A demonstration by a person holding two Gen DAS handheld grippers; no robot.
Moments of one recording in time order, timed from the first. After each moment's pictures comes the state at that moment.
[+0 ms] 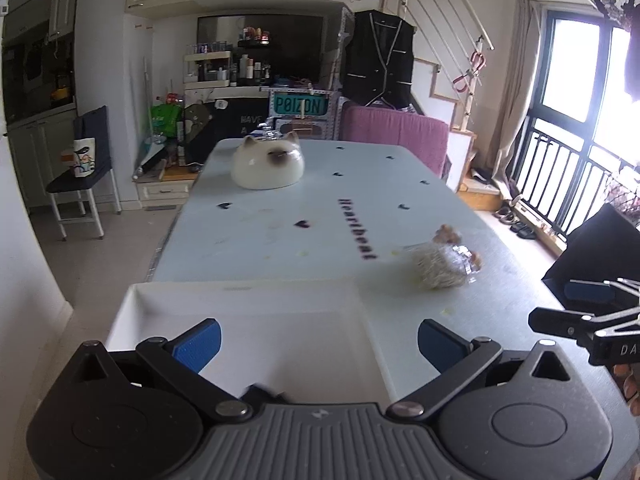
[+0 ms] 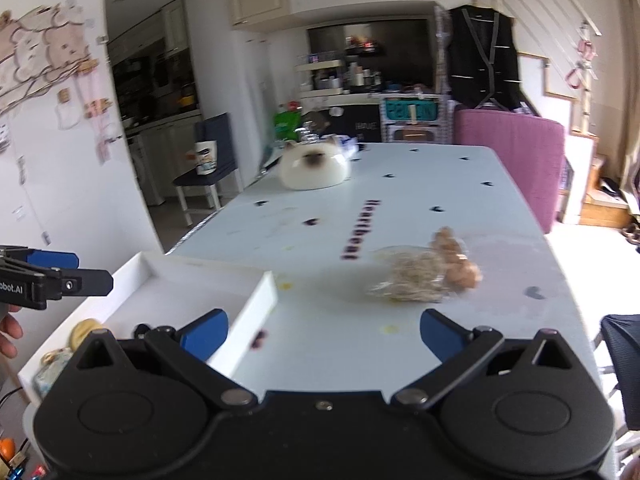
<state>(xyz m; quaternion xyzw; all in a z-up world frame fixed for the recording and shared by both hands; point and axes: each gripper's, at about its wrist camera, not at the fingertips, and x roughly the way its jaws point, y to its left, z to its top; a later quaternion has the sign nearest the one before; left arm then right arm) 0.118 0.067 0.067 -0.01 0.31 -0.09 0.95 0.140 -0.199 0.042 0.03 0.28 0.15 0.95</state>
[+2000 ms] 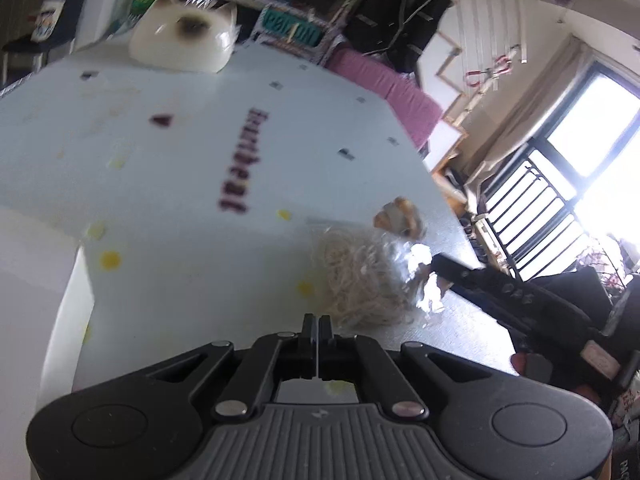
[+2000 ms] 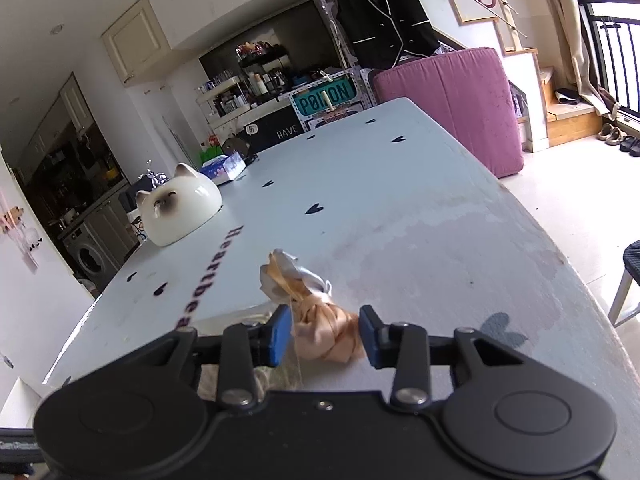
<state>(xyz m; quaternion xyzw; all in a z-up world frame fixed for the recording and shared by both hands) 0.292 -0.080 -0.061 -0.19 0.39 -0.13 0.89 0.351 -0.329 -0.082 0.19 0.28 0.09 0.94</state>
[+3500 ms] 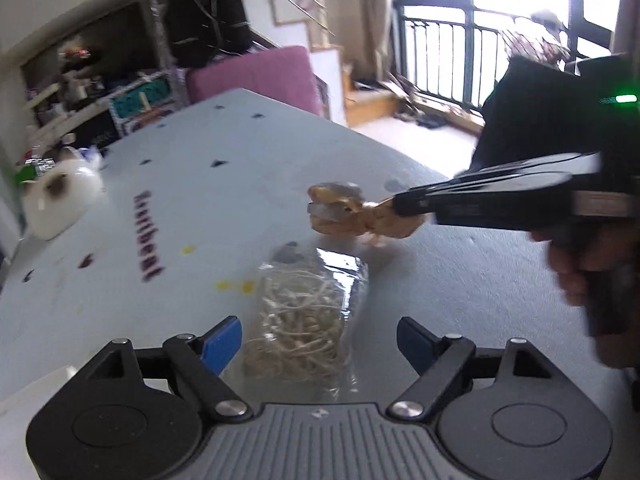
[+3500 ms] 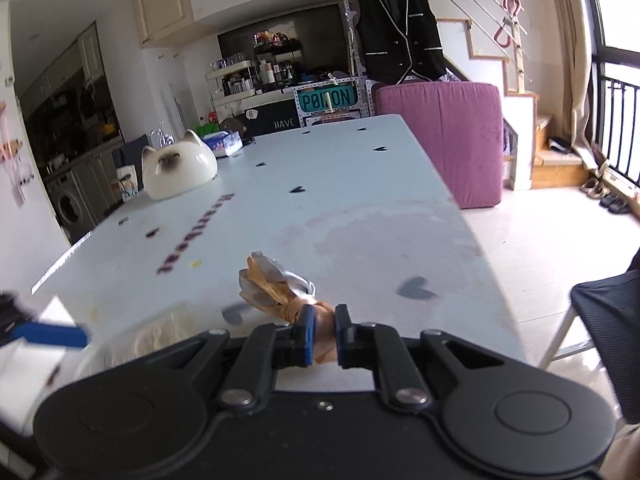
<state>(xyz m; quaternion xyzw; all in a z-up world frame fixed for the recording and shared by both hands) 0.230 -0.168 -0.033 0.17 0.35 -0.24 0.89 0.268 -0.344 -0.065 0.08 0.28 0.07 0.95</state>
